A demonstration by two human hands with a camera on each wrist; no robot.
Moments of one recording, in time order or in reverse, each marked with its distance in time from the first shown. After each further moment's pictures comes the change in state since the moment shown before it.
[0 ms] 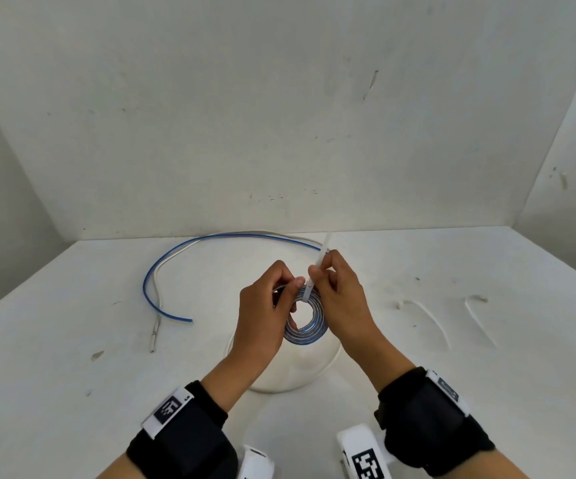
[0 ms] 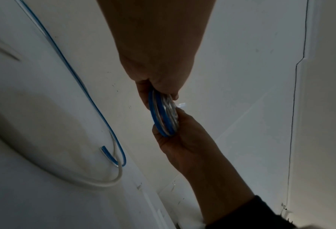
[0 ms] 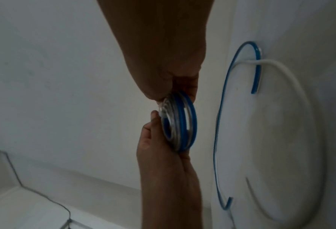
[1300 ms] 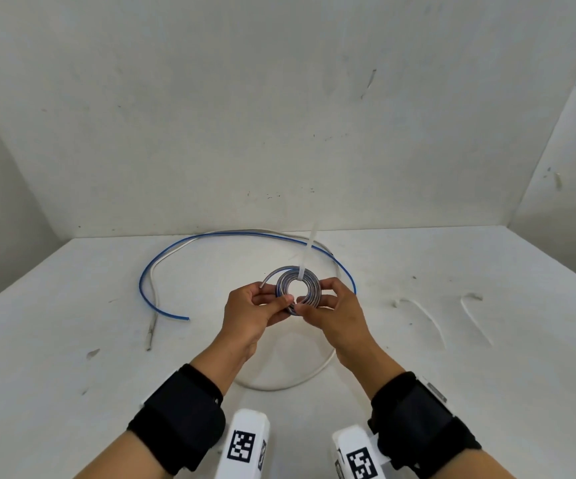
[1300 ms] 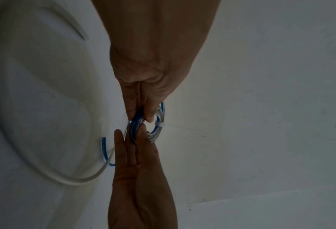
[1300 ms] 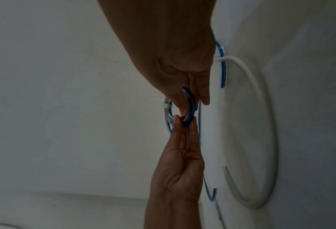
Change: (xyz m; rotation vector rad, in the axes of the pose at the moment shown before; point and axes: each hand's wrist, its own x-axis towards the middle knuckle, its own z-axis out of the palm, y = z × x) left_hand 0.011 -0.036 -0.001 -0.469 0.012 -0.617; right_hand -0.009 0.035 0.000 0.225 -0.042 0.317
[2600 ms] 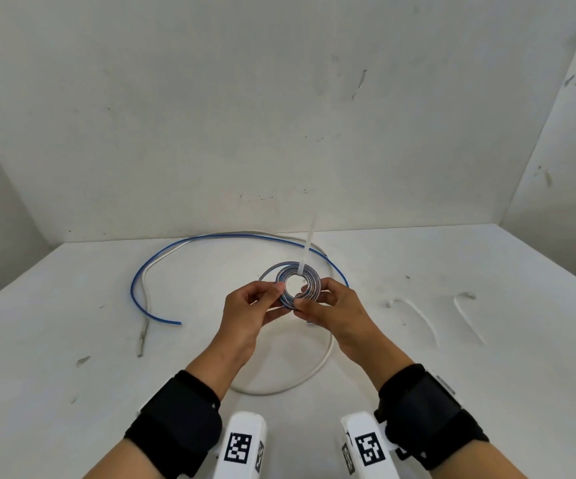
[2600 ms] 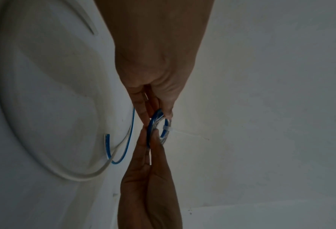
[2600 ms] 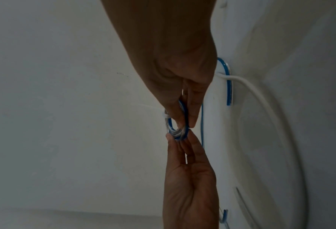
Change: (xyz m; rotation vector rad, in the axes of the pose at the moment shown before) left_hand 0.006 -0.004 0.008 -0.107 -0.043 0.071; right_hand 0.006 -0.011 -0.015 0.159 -0.126 0.000
